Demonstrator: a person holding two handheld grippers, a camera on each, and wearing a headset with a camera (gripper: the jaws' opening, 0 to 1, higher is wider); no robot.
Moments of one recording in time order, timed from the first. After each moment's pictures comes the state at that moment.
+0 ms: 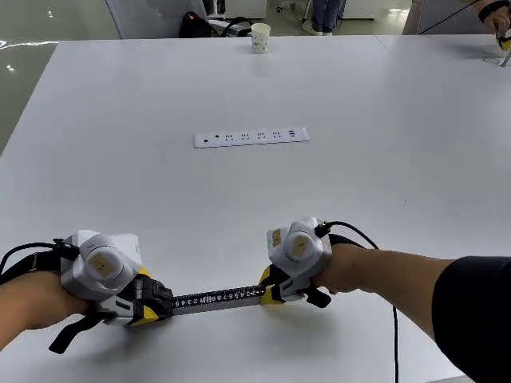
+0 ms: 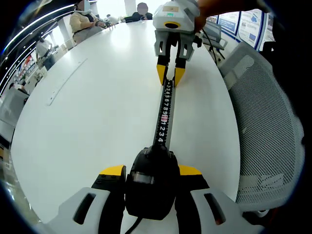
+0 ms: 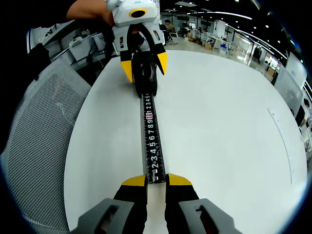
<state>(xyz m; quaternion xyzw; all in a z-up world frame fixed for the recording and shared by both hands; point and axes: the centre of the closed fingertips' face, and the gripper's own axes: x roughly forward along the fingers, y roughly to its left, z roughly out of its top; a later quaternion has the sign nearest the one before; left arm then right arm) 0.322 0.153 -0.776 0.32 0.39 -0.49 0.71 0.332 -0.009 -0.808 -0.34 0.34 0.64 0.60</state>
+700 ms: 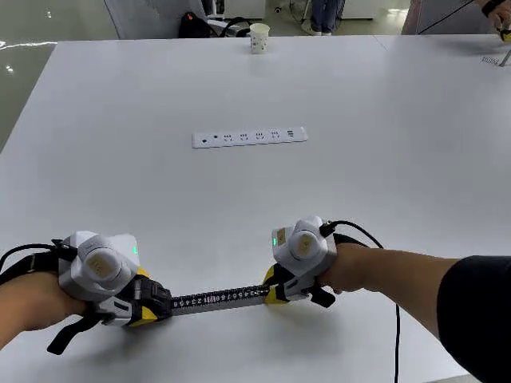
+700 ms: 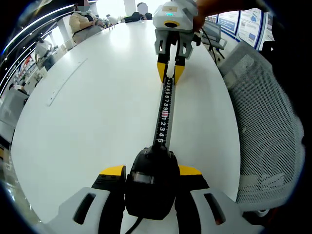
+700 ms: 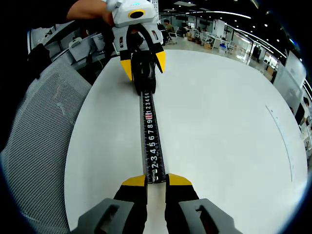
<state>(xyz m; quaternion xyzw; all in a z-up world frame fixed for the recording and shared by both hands) 0.322 0.153 -0.776 0.32 0.39 -0.49 0.71 0.334 -0.019 -0.808 -0.33 0.35 0.64 0.60</state>
